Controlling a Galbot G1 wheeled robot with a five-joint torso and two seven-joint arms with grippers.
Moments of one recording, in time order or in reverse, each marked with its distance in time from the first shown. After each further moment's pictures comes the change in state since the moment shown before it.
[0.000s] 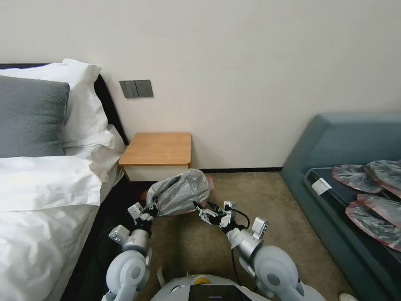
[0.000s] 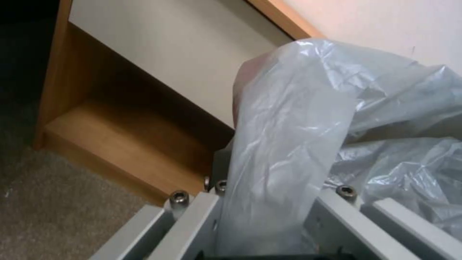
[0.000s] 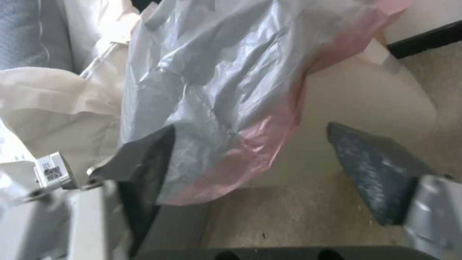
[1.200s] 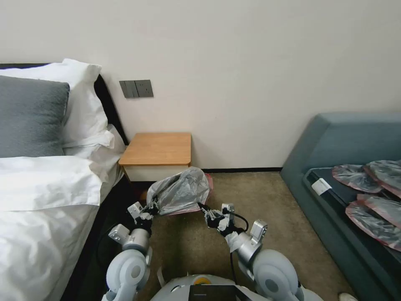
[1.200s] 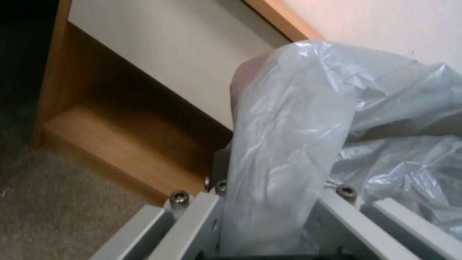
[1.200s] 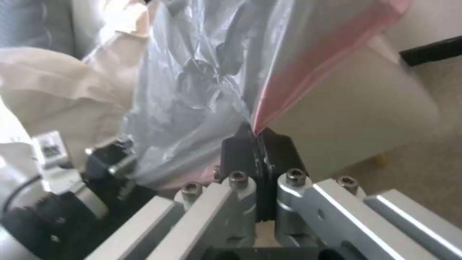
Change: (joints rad) left arm -0.006 -0.004 -0.001 -0.004 -0.009 0.005 -0.011; right arm -0.022 0.001 -0.020 0.014 -0.087 0.014 -0.029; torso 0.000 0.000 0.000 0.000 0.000
